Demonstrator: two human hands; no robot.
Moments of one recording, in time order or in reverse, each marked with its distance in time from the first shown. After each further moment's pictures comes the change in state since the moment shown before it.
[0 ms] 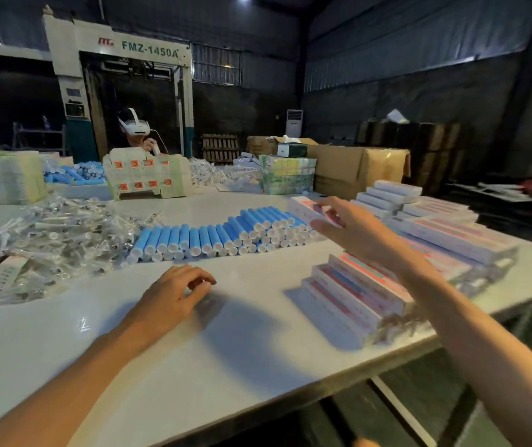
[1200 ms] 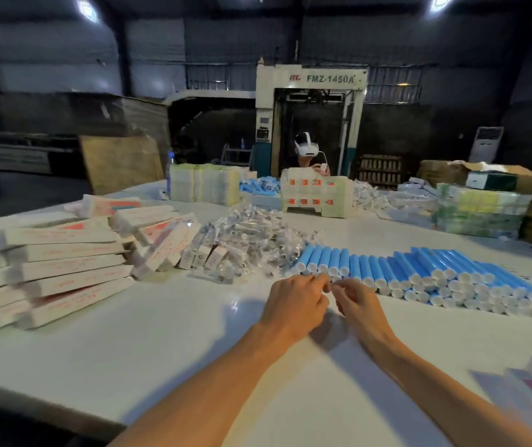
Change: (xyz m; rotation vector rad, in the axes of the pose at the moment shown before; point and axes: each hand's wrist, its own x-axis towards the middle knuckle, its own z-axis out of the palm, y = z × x) left_hand -0.003 -0.005 -0.045 0.568 0.189 -0.182; right_hand 0.044 -0.158 0.225 0.806 -0.180 -0.038
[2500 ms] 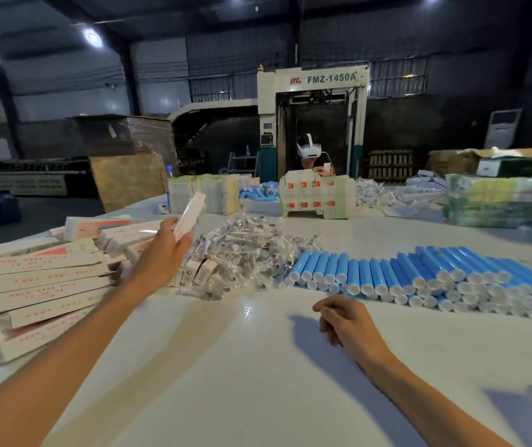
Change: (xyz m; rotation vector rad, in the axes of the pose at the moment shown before) left_hand 0.025 -0.172 -0.105 -0.243 0.169 -0.581; right_hand 0.016 0.033 0.012 0.312 -0.152 0.094
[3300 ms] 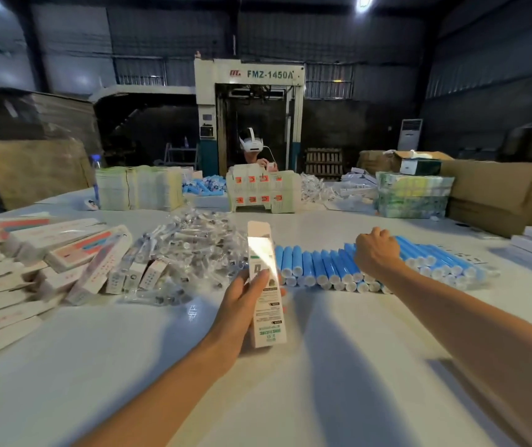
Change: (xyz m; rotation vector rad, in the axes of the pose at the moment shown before) left_hand -0.106 0.079 0.146 -1.095 -0.583 -0.210; right_hand 0.102 -0.036 -0.140 -1.634 0.292 0.230
